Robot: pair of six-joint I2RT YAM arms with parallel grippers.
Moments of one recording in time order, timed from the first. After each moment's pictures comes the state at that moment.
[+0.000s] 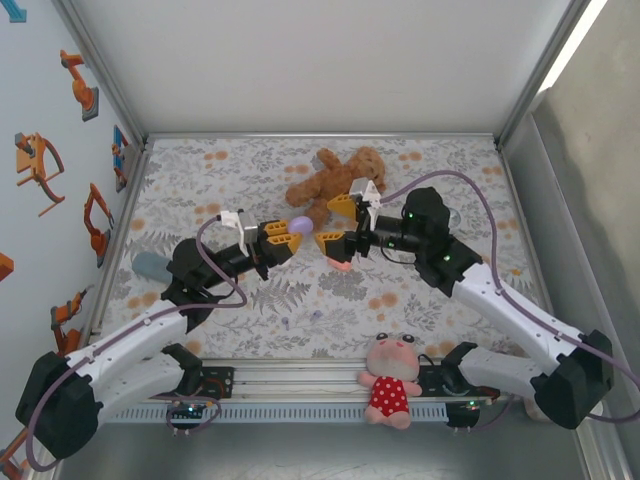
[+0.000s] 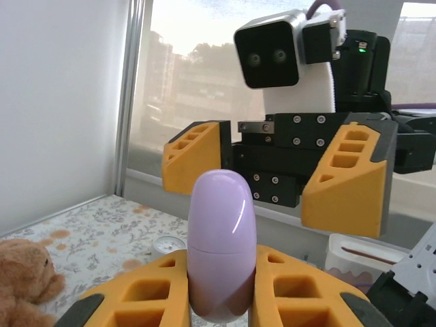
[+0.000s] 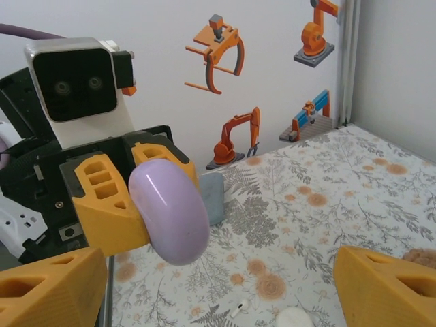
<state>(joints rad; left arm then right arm) -0.67 0.94 0.46 0.74 0.59 -0.27 0.67 1.11 0.91 0.08 -0.67 0.10</state>
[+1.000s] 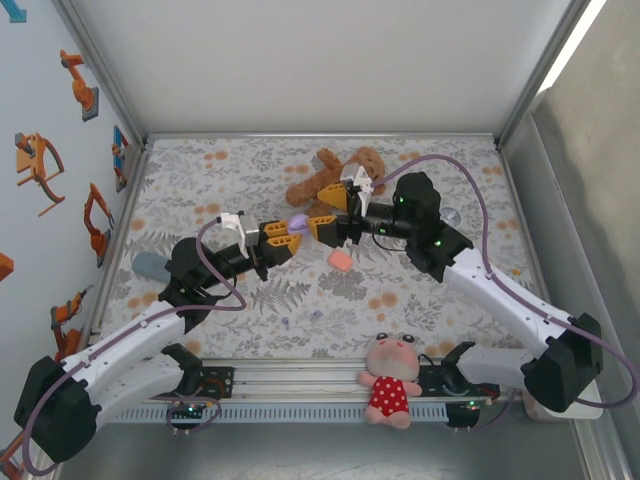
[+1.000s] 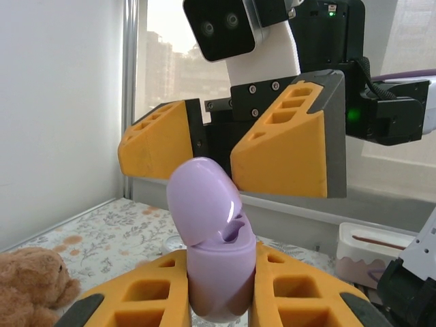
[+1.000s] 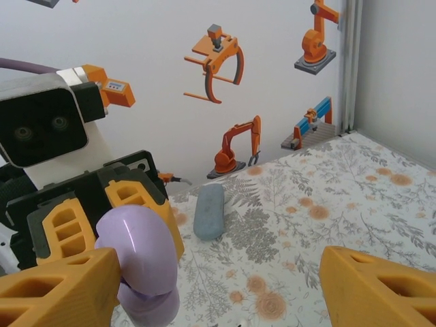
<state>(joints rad) -0.67 0.92 0.48 0.68 0.60 -0.20 0.67 1.21 1.02 0.08 -0.66 0.12</state>
